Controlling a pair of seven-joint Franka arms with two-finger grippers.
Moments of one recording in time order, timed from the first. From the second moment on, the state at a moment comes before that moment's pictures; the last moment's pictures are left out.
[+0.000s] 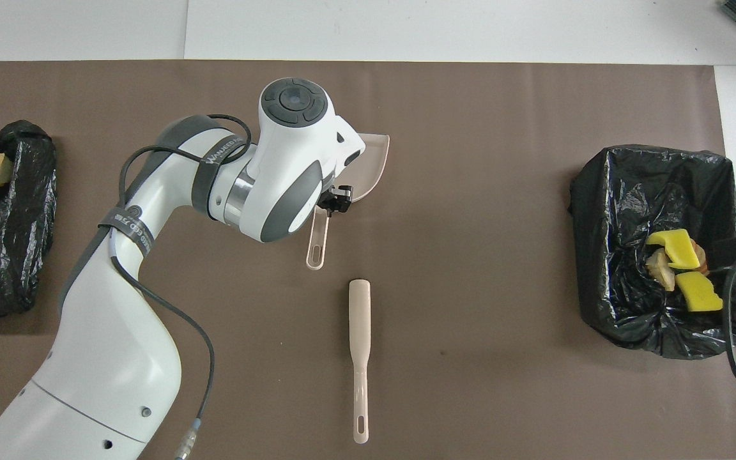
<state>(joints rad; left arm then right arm) -0.44 0.57 -0.10 -1.32 0.04 1.79 -0.37 0.03 -0.12 -0.07 -1.60 -0.05 1.42 -0.01</state>
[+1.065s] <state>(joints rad) -0.14 0.00 -0.09 -1.49 0.03 1.47 -0.02 0.03 -0.12 -0.07 -1.60 -0.05 1.42 -0.01</state>
